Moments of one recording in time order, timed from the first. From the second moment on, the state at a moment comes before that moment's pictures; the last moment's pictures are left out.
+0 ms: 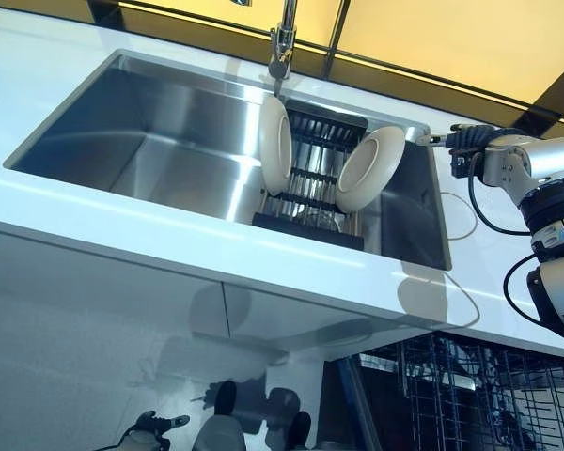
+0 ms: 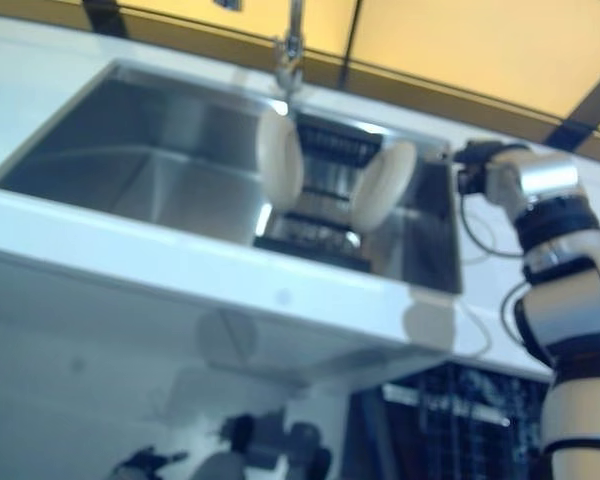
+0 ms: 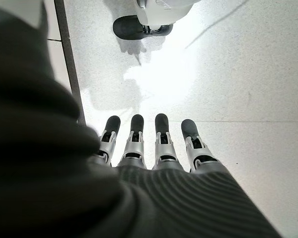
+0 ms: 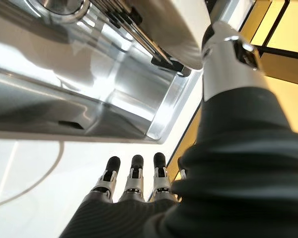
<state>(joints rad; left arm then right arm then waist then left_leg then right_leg) -0.08 0.36 -0.30 1.23 -0.17 0.10 0.20 -1.29 -0.80 0.56 0.91 0.74 0.65 -0.07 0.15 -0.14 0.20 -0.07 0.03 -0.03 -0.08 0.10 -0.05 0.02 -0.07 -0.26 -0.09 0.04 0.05</state>
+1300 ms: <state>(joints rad) -0.08 0.37 -0.31 1.23 -0.17 0.07 0.20 -1.29 -0.75 0.52 0.90 0.89 0.65 -0.10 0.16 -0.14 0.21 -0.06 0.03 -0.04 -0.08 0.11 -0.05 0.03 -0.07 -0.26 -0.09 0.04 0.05</state>
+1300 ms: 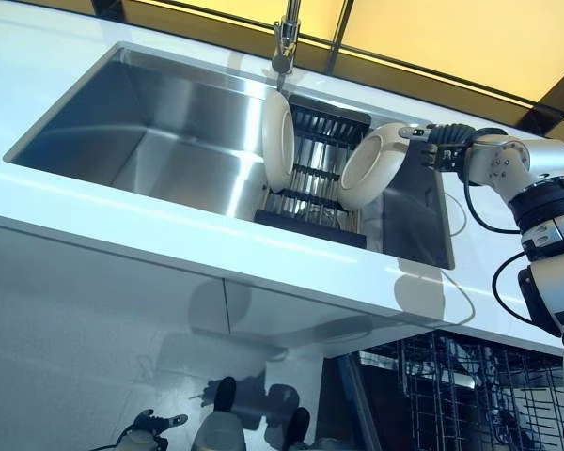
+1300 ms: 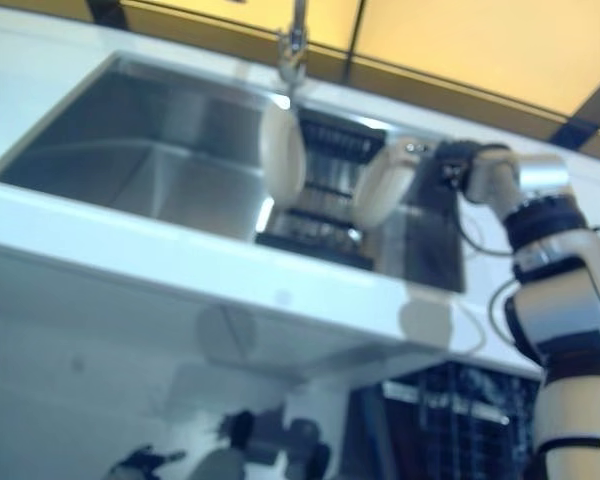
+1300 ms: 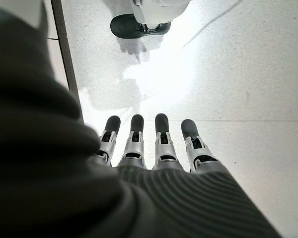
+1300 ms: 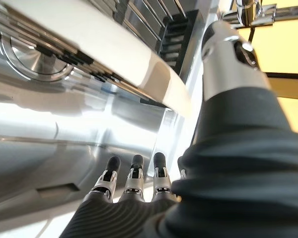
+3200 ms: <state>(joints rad) -0.08 0.37 -0.33 1.20 -0.25 0.01 0.24 -1.31 -0.73 0.52 0.91 0.75 0.54 -0.15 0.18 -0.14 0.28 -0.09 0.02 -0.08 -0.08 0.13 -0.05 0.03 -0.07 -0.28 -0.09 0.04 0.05</state>
